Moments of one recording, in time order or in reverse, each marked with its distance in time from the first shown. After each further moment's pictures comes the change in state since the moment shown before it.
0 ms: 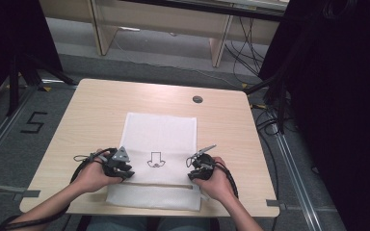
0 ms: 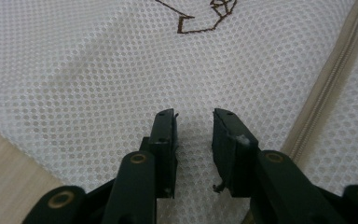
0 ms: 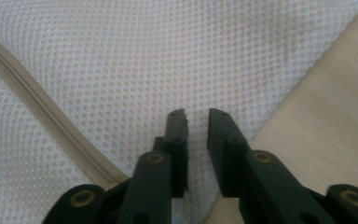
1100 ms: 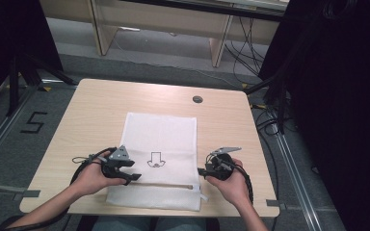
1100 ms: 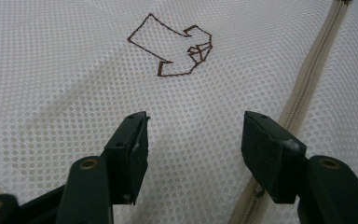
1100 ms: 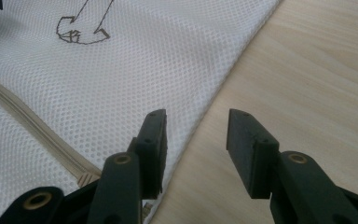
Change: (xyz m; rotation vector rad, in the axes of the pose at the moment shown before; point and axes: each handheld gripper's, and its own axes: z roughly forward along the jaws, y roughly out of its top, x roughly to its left) left arm -0.007 0.004 -0.002 -0.147 -0.069 -0.069; right arm -0.027 -0.026 -0.031 -0.228 -0.002 0.141
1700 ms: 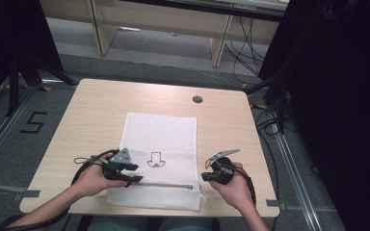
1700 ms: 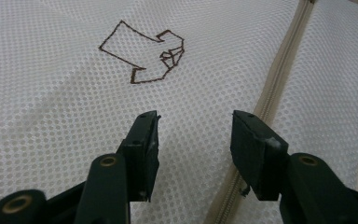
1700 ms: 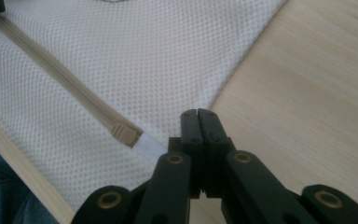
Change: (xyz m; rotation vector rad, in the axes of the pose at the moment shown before) left arm -0.009 0.002 0.000 -0.021 -0.051 0.047; right arm 0.011 -0.003 -0.016 0.140 0.032 -0.047
